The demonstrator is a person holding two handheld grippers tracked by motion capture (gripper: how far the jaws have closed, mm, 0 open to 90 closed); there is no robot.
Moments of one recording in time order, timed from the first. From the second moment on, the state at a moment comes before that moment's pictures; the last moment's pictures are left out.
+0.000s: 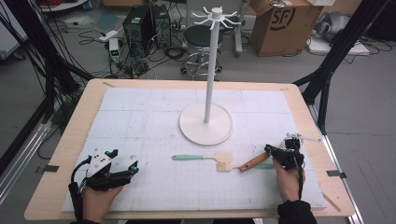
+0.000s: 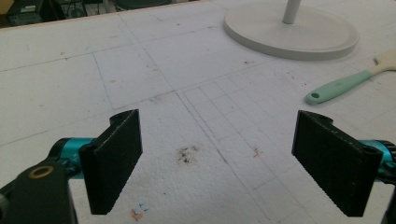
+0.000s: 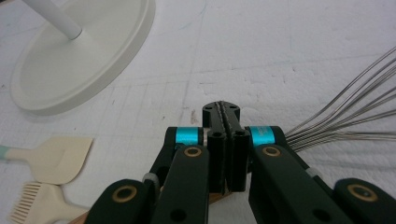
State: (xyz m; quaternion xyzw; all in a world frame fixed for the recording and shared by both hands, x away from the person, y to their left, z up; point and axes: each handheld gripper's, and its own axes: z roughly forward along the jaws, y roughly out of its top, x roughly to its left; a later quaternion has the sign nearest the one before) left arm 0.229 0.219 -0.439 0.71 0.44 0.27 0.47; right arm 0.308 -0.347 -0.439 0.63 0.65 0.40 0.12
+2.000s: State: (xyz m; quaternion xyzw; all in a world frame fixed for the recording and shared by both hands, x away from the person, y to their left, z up) left arm 0.220 0.226 -0.437 0.70 0.44 0.28 0.47; right arm 0.277 -0.251 -0.444 0.54 0.74 0.39 0.04
